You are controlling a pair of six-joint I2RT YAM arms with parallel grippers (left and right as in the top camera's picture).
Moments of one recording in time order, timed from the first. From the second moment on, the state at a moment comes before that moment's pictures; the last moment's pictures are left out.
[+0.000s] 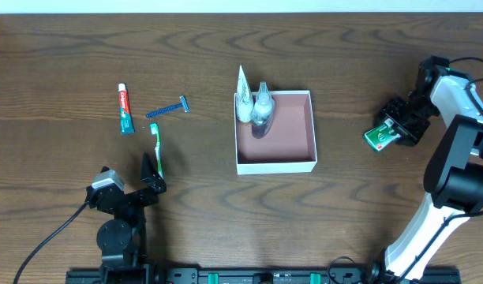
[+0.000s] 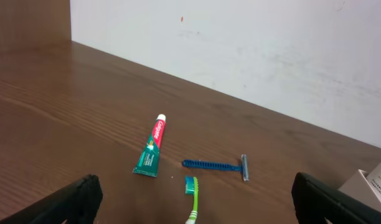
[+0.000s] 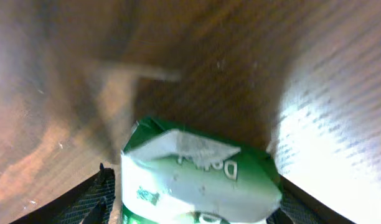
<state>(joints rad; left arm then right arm) 0.05 0.01 0.03 -0.12 -0.14 -0.30 -0.28 2.14 1.52 -1.01 -0.14 0.48</state>
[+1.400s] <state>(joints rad) 0.05 0.01 0.03 -0.12 -0.14 -0.30 -0.11 1.80 1.69 -1.03 -0.23 0.22</state>
